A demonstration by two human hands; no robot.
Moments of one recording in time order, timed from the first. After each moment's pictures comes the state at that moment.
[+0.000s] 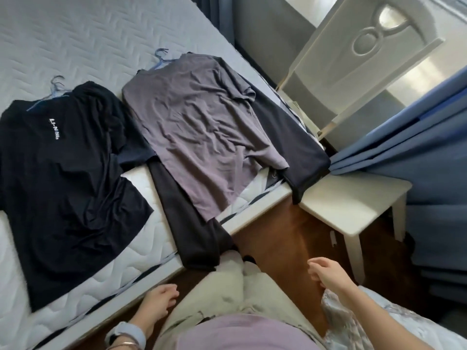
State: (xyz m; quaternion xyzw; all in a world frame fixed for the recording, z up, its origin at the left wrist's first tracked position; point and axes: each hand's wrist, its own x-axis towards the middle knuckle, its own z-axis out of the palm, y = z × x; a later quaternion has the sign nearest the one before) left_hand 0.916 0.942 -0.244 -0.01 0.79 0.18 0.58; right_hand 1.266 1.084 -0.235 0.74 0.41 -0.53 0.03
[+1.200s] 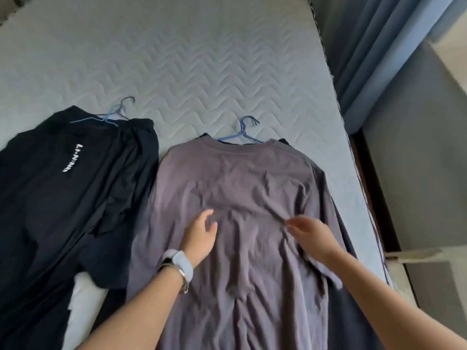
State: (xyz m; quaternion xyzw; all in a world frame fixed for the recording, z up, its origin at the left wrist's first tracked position) left_hand 0.733 1.506 -0.361 0.15 0.89 0.33 0.29; right_hand 0.874 1.688 -0.319 0.41 0.81 -0.40 0.11
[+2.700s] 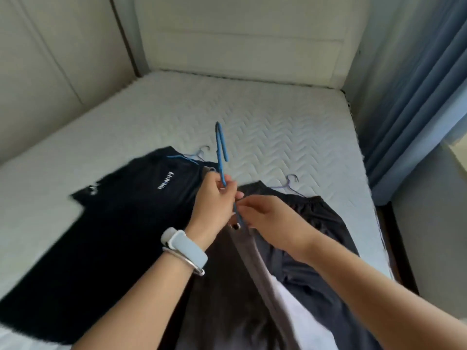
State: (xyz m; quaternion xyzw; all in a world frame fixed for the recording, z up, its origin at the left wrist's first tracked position) left_hand 0.750 1.400 -0.084 0.08 0.76 0.64 0.11; right_hand 0.826 1.495 -0.062 0.09 0.84 -0.54 0.05
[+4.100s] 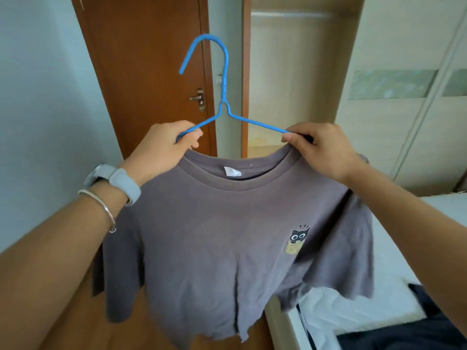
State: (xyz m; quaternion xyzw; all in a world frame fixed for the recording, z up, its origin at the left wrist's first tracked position) left_hand 0.869 0.475 0.184 -0.17 0.92 0.18 -0.31; right_hand 0.687 0.673 0.171 -0.48 0.78 -0.35 -0.18
